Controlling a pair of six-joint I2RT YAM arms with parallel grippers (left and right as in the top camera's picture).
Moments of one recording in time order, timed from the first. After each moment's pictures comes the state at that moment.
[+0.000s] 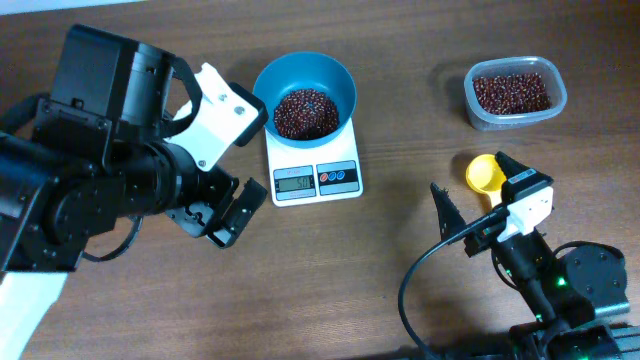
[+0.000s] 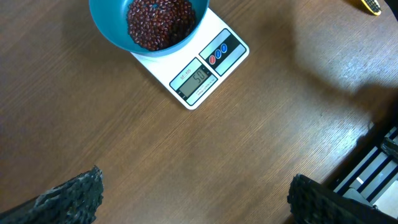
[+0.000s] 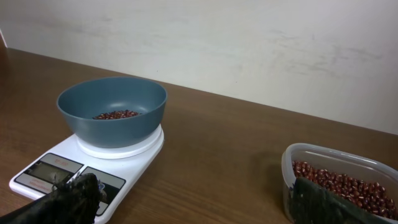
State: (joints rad) left arm -0.45 1.21 1.43 -1.26 0.15 0.32; right arm 0.06 0.01 0.01 -0.05 -0.25 -0.10
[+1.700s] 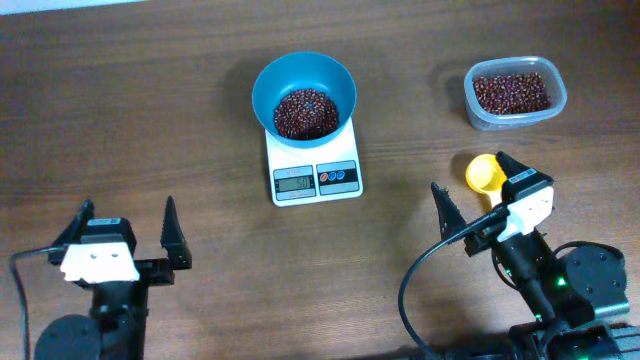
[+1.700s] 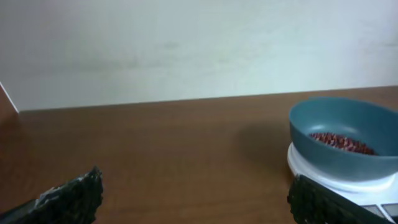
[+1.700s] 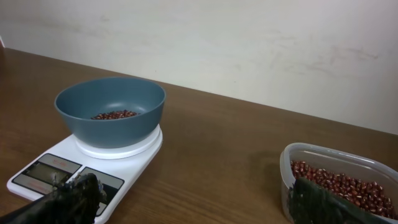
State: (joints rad) left arm -0.04 0.01 0.09 -0.13 -0.01 0.07; right arm 0.06 0.01 0.01 -0.05 -0.24 -0.10
